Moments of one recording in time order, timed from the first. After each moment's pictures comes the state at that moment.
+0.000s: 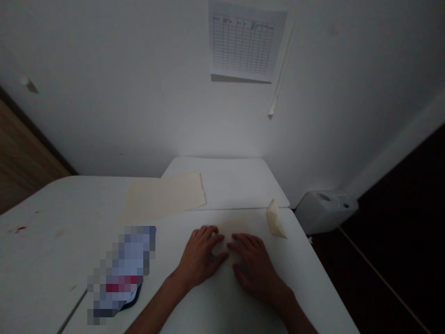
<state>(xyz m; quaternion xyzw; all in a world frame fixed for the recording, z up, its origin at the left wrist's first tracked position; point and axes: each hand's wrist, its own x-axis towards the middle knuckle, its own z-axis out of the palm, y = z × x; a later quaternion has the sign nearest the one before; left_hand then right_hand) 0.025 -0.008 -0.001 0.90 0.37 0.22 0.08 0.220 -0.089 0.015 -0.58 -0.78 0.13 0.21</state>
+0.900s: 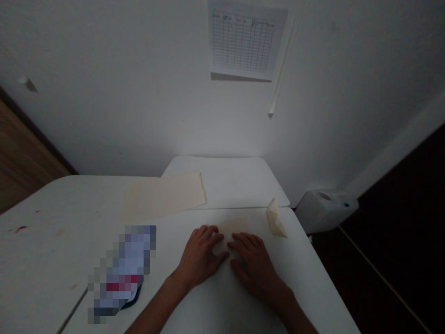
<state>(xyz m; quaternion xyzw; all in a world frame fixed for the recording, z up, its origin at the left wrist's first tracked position) 0.025 -0.009 -0.003 0.90 0.37 0.23 0.08 0.219 -0.088 0.012 -0.57 -0.77 0.12 0.24</state>
